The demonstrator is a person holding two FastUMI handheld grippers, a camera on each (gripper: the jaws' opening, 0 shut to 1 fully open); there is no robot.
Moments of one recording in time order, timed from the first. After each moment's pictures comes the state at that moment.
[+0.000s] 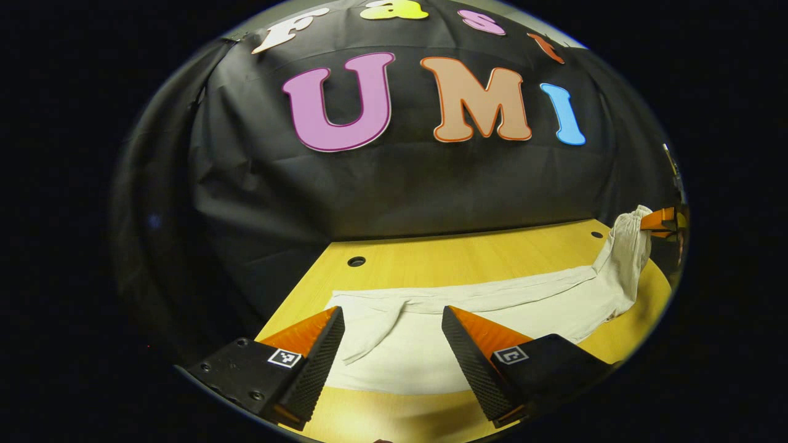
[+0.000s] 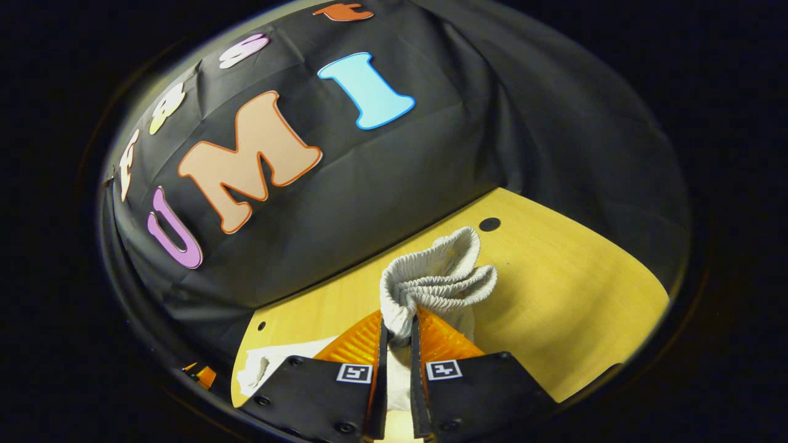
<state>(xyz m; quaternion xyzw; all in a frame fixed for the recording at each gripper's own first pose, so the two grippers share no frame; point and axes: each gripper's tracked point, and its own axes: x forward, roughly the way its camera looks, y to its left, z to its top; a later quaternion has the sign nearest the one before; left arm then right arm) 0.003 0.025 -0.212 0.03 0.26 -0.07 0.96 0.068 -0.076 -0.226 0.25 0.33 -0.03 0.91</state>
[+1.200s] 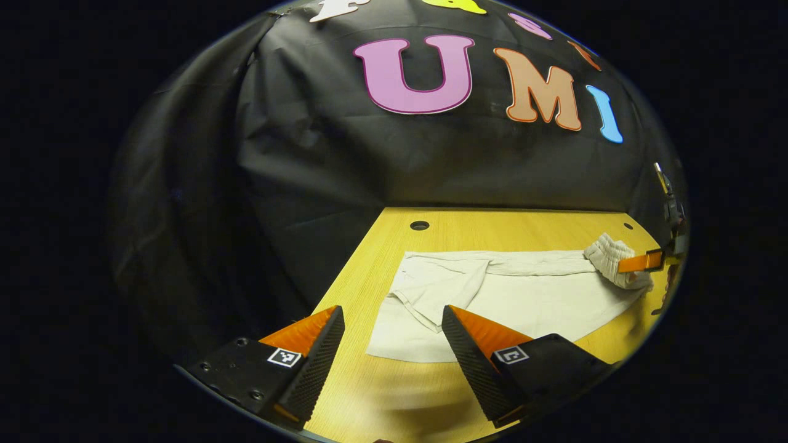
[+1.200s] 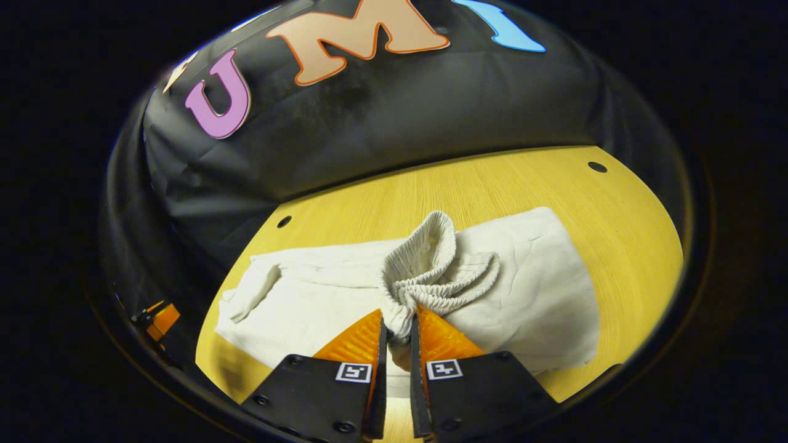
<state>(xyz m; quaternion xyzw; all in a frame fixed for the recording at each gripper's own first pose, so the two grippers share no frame) -0.026 0.163 -0.262 0.01 0.32 -0.01 0.95 0.005 0.151 -0.349 0.12 0.46 0.11 0.87</state>
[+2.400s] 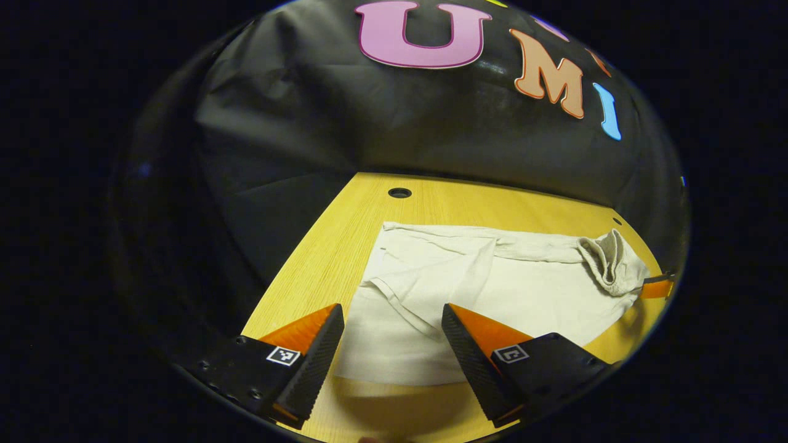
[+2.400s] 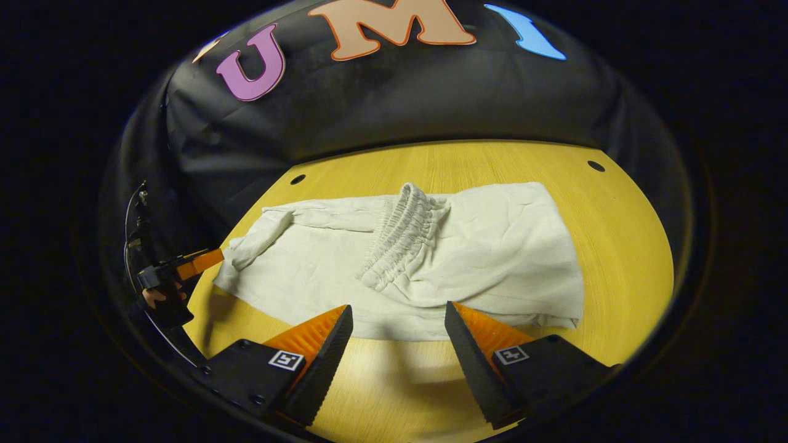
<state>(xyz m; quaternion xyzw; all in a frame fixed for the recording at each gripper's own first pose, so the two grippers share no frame) 0.024 0.153 -0.361 -0.04 0.38 -0.08 0.92 -0.050 0.105 -0.333 0.07 0.49 0.14 0.86</state>
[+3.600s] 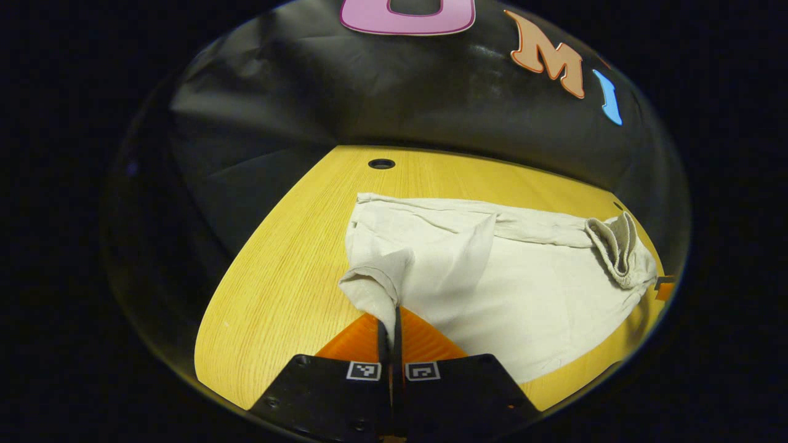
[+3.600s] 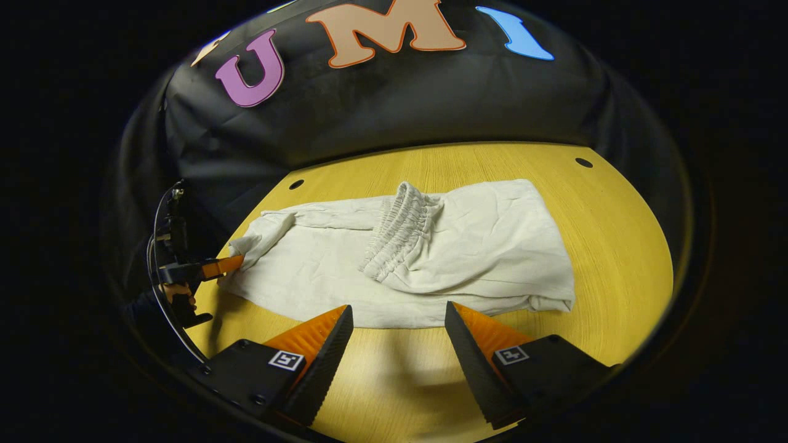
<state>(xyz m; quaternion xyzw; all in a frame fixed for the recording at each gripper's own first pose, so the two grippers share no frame) 0.026 0.128 -0.395 -0.04 0.44 -0.10 0.89 -0.065 0.099 -0.322 0.08 0.48 0.13 0.87</state>
